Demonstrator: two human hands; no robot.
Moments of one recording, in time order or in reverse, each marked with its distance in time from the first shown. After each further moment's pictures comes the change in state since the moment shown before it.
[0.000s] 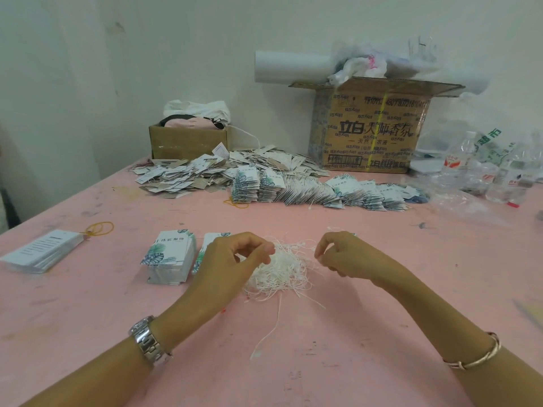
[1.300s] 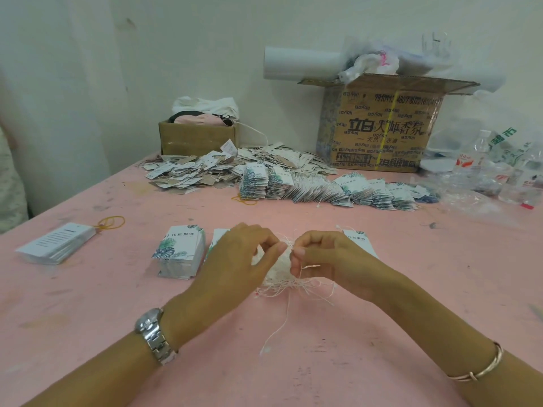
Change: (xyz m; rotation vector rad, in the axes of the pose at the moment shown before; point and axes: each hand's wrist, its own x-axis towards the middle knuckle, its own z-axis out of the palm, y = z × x) left_hand -0.004 0.009 -0.008 0.472 -0.006 0.284; right_hand -0.013 -0.018 0.030 0.743 -0.321 -0.309
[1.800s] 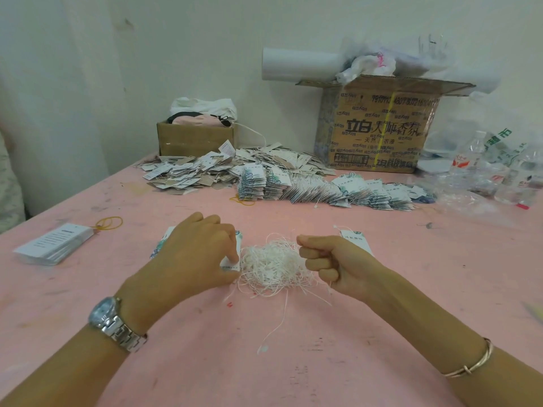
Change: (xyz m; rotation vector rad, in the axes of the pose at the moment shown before) left_hand 0.012 -0.017 -0.047 0.782 -0.389 0.109; right_hand 0.006 0.002 -0.003 0.394 0.165 0.291
